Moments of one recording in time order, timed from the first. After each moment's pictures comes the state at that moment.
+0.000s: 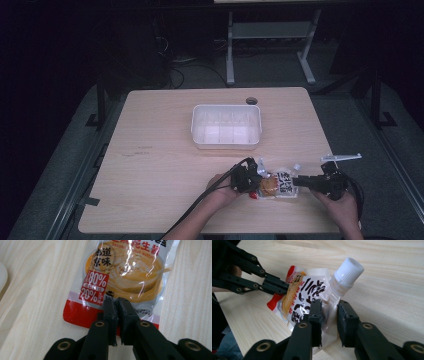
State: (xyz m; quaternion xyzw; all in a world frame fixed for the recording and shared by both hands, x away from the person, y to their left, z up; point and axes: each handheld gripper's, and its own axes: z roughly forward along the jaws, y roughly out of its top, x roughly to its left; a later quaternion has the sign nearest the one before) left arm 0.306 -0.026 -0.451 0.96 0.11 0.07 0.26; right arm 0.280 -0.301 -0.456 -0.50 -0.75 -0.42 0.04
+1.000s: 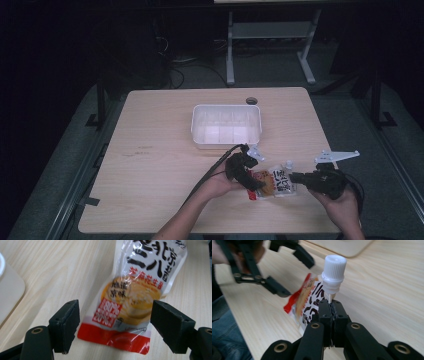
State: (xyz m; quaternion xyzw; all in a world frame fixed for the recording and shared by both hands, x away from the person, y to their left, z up) left arm 0.332 -0.014 -0.426 0.93 0.14 -0.01 0.34; right arm 0.265 -0.272 -0.413 -0.41 -0.81 -0.42 -0.04
